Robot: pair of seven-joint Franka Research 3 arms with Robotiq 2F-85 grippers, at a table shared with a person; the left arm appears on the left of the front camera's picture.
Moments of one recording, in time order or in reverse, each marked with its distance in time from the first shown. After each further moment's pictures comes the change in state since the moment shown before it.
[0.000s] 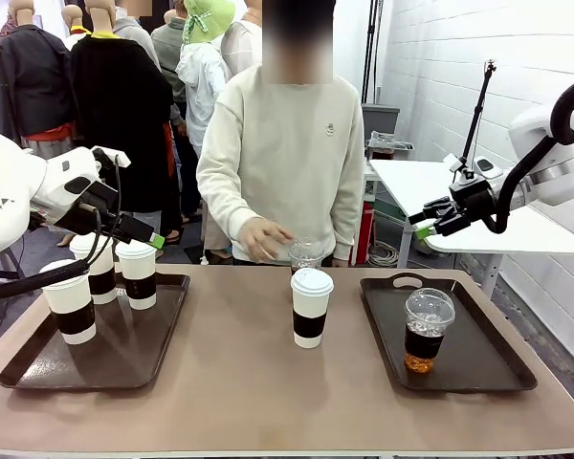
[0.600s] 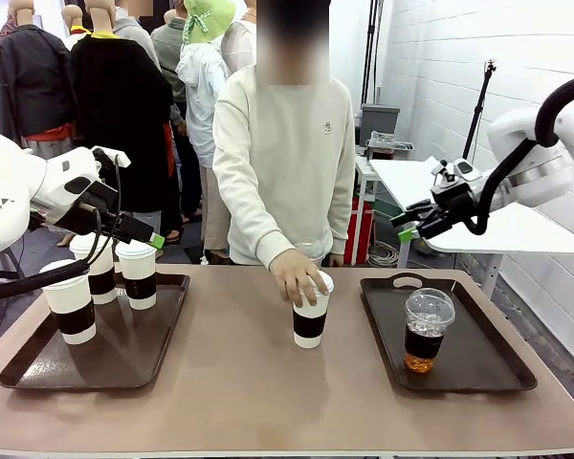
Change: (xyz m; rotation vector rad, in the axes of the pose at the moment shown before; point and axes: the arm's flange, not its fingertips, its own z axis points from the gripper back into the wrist) left arm 0.000 0.000 0.000 0.000 0.000 0.000; right arm 0.015 -0.001 -0.047 0.064 0.005 0.029
